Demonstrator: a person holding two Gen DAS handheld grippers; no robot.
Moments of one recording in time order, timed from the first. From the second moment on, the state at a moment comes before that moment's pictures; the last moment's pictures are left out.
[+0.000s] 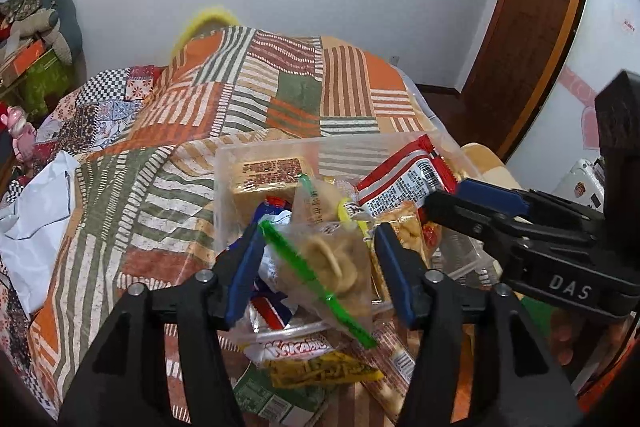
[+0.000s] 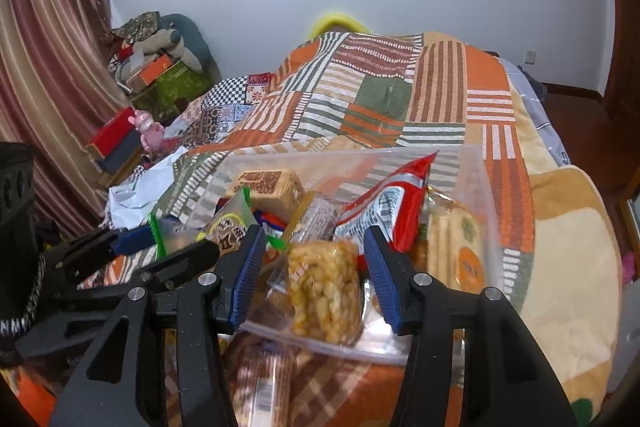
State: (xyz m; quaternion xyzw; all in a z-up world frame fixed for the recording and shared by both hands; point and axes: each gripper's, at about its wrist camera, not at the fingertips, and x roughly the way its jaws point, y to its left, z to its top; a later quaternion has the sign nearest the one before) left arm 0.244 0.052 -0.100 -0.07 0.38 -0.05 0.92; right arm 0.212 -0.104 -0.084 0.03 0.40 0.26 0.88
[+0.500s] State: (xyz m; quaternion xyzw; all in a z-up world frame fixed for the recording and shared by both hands) left arm 0.184 0.067 -0.079 -0.05 0.37 -0.03 0.93; right arm 0.165 -0.142 -0.062 0.03 0.37 0.26 0.89
